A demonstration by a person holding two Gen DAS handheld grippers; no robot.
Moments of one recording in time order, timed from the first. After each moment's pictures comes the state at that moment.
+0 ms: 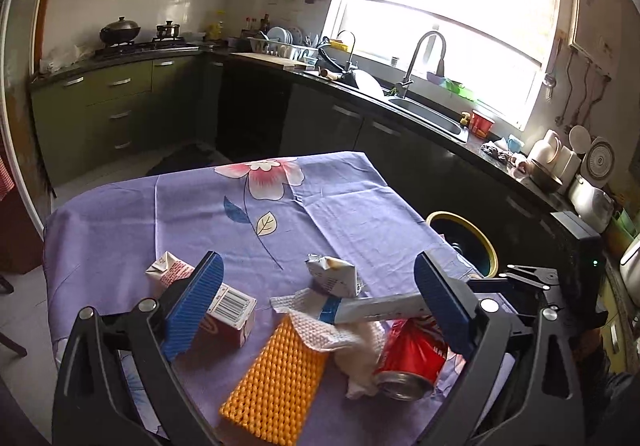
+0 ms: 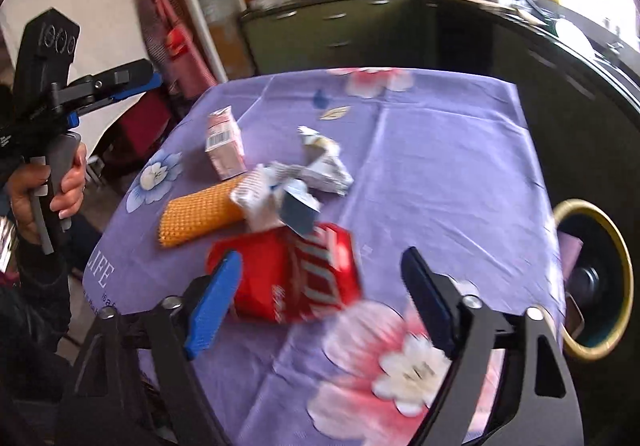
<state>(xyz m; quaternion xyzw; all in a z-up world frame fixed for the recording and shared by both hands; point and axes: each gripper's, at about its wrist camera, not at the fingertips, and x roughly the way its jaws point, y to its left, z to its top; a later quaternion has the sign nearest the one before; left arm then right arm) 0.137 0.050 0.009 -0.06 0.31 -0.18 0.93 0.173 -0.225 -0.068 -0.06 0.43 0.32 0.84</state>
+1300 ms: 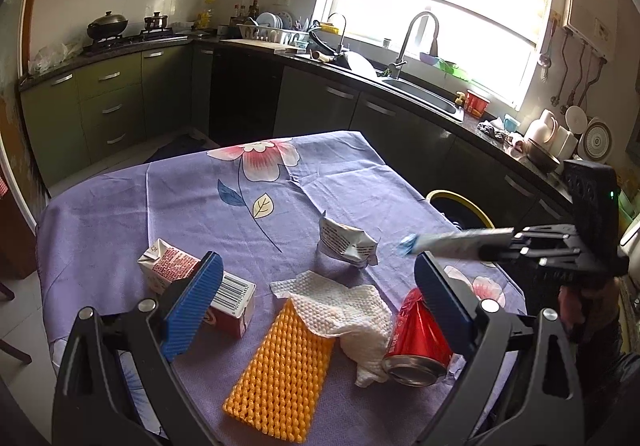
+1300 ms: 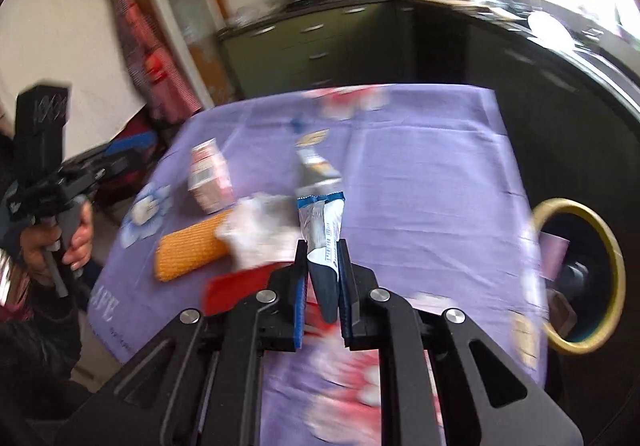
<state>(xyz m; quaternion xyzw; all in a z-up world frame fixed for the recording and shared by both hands) 0.144 0.046 -0.010 -0.04 0.33 -0.20 0.92 0.182 -0.268 -0.039 -0.01 0.42 0.25 0.87</state>
